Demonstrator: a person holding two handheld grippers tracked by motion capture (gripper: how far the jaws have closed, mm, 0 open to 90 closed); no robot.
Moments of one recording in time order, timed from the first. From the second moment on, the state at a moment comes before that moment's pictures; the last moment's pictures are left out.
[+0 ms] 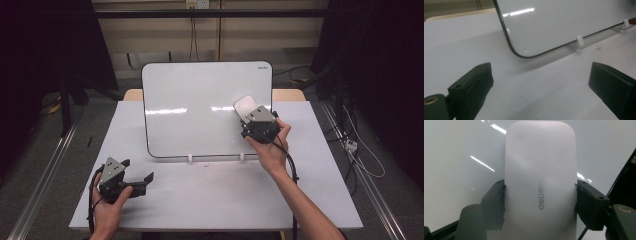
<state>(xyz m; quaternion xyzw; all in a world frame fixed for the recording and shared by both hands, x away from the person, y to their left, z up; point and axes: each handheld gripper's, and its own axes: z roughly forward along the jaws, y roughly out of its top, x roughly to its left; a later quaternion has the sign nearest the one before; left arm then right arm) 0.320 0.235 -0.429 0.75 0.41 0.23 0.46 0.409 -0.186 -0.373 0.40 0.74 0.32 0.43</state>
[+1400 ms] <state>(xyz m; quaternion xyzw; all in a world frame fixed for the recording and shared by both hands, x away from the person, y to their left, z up) 0.320 0.235 -0.429 0.75 0.41 0.24 0.46 0.382 -0.210 -0.356 0.39 0.72 0.40 0.41</state>
